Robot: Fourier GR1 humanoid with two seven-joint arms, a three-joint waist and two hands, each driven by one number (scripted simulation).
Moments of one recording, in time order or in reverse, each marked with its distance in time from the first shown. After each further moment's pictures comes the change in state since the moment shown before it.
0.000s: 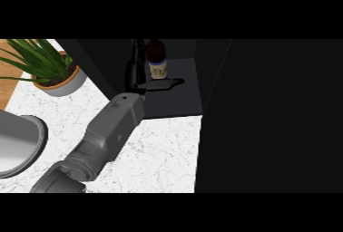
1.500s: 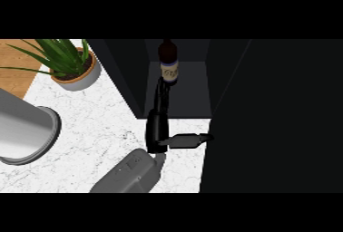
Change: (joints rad) left arm 0.574 0.003 -0.696 -0.911 0.281 0.416 0.140; right arm 0.015 -0.025 -0.014 -0.035 0.034 -0.043 0.037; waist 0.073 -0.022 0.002
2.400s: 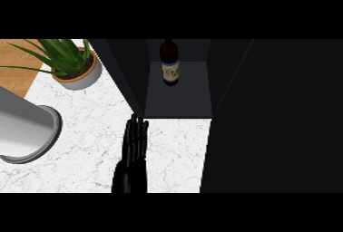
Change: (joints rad) left arm 0.431 0.181 -0.154 -0.663 -0.219 0.156 0.140; right arm 0.027 -0.008 -0.017 0.000 -0.015 0.033 -0.005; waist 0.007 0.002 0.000
